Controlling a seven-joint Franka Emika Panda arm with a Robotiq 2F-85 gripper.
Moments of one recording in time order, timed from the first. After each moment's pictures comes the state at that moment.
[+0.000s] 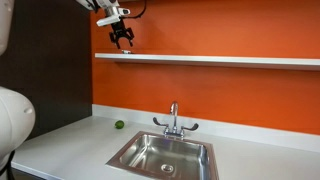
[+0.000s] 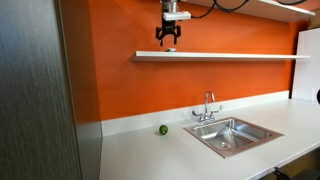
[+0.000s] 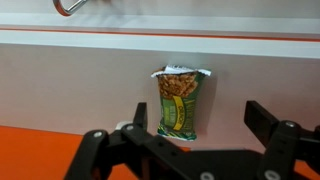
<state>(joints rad) 0.13 0.22 0.13 -1.20 -0.31 1.80 0.22</state>
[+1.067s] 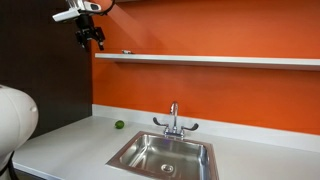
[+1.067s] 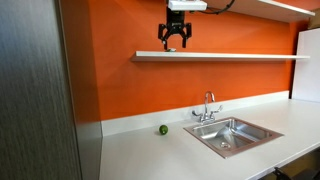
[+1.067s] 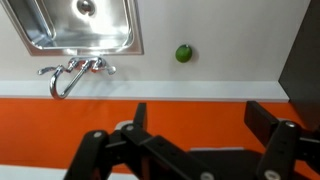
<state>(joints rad) 0.21 -0.30 0.19 -1.89 -0.20 1.86 0.42</state>
